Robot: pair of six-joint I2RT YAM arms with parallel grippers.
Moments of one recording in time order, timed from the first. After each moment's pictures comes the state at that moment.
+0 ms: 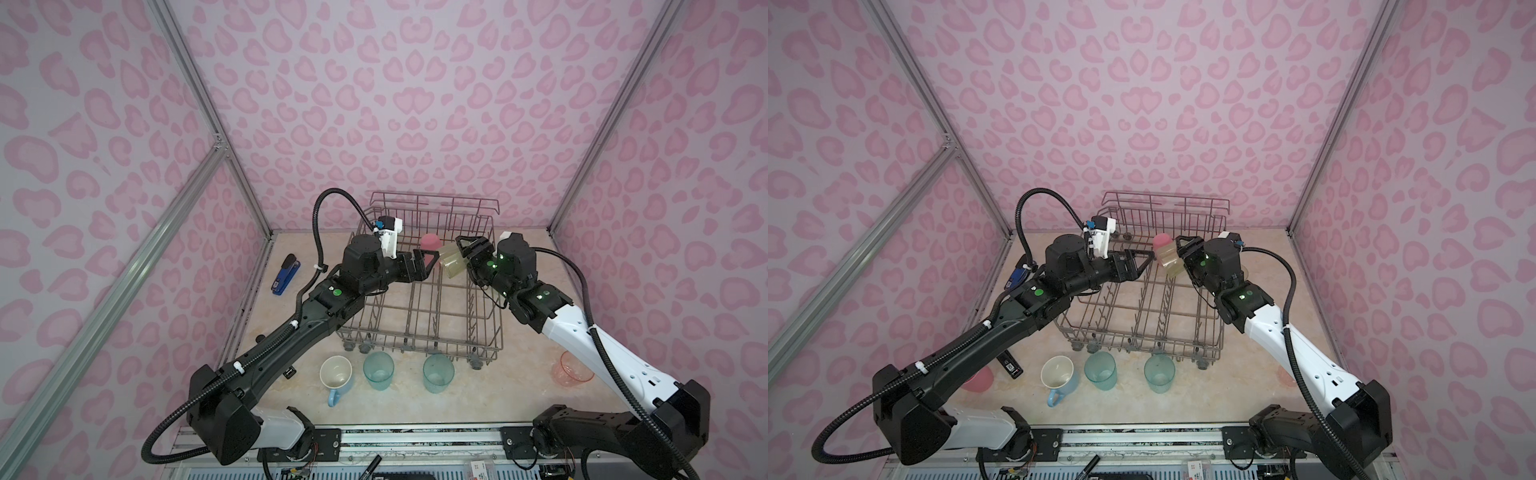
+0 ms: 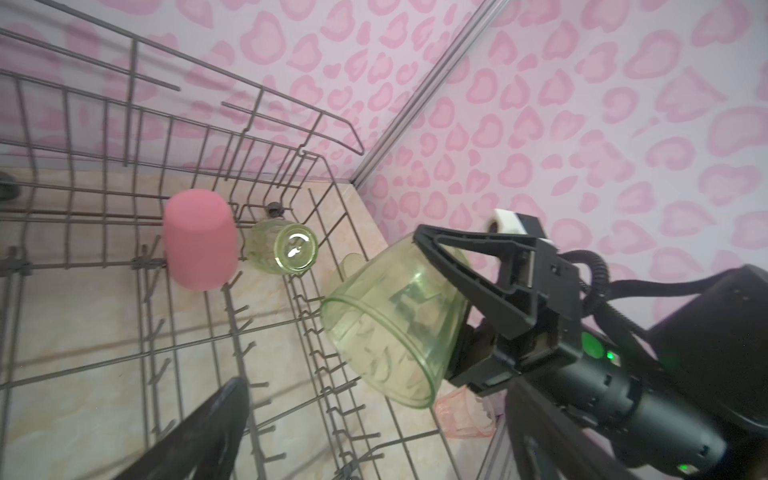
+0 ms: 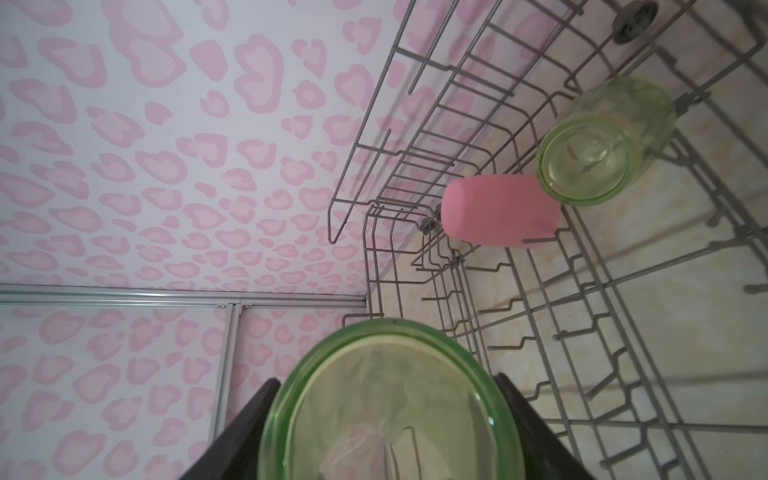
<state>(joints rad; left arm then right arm) -0.66 1.36 1.27 -0.19 0.20 -0.60 0.51 1.26 1.12 -0.18 0.13 1.26</state>
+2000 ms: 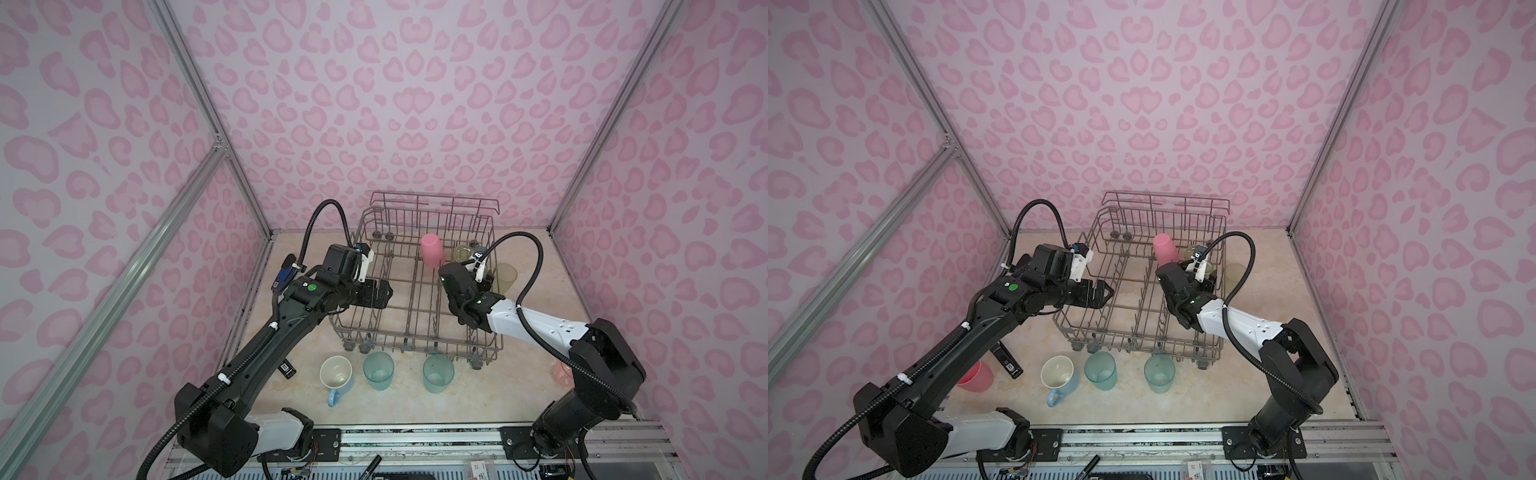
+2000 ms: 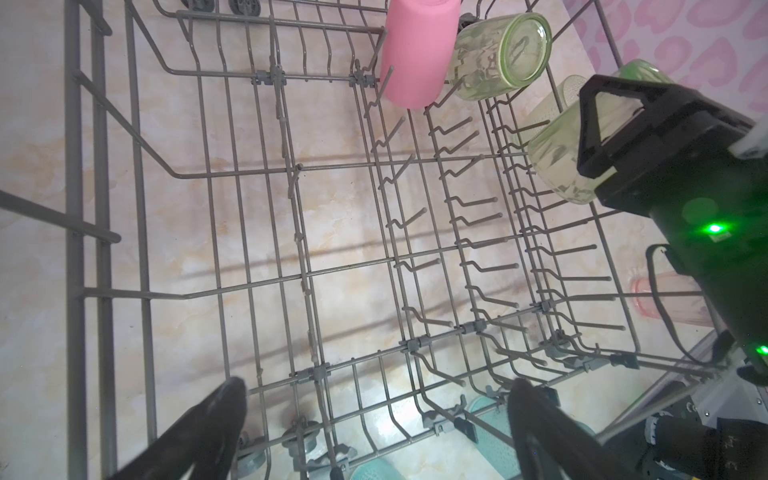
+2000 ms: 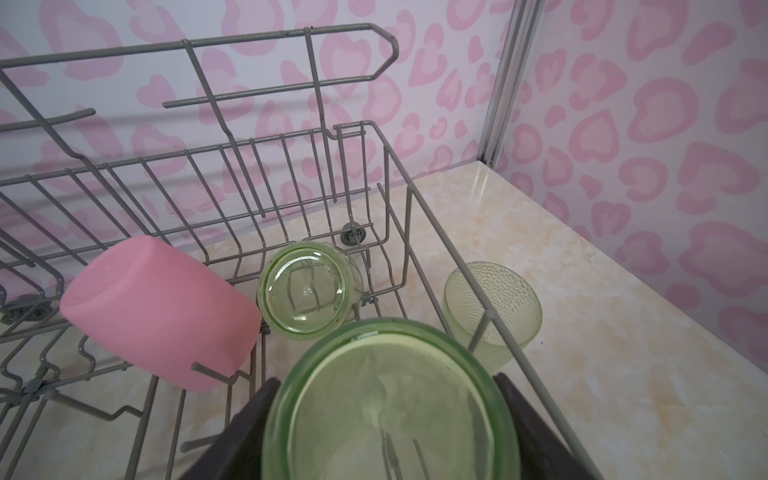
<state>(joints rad) -0.48 1.31 1.24 -0.75 0.18 -0.27 0.66 1.63 1.05 -0.06 1.02 0.60</state>
